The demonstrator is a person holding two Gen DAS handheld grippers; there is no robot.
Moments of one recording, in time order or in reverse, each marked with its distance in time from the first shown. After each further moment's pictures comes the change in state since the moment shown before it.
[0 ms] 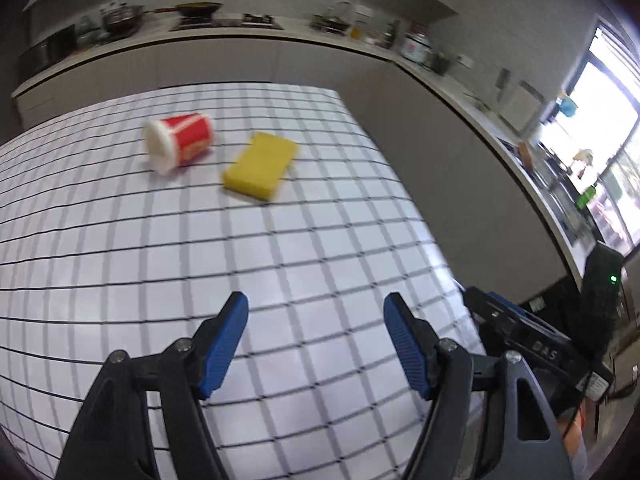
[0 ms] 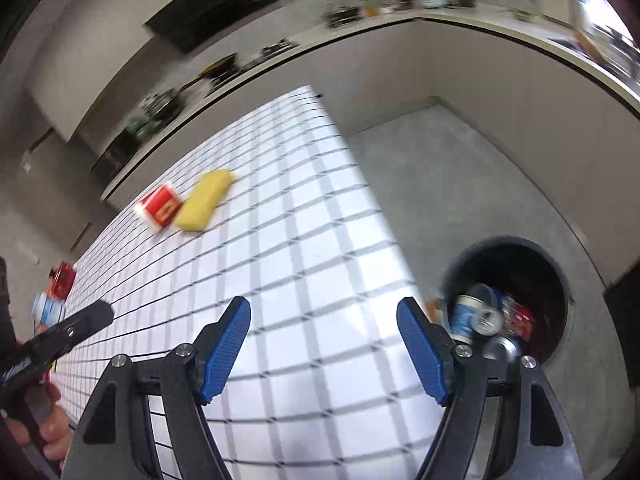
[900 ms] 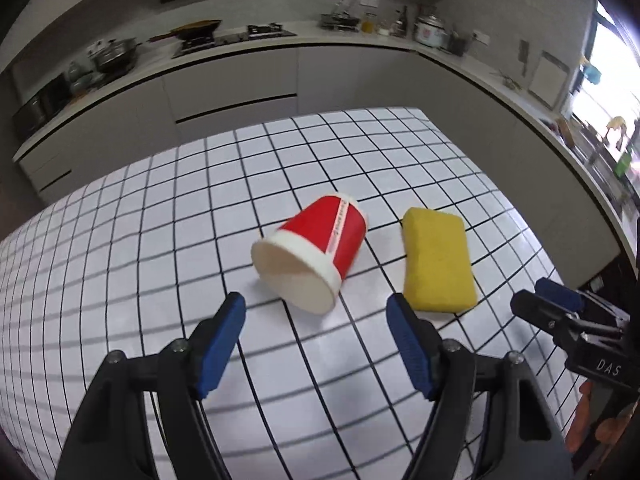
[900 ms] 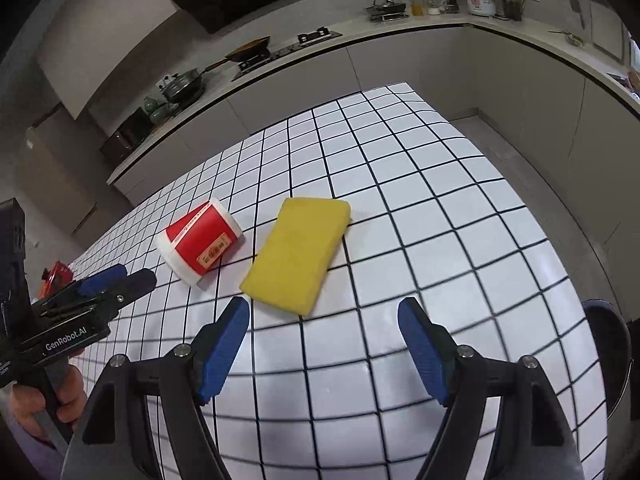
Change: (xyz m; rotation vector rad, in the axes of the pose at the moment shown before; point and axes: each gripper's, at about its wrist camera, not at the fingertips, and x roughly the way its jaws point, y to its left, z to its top) left arm 0.072 0.122 0.118 0.225 0.020 0.092; right arm 0.131 0.148 0.074 -0.051 0.013 -0.013
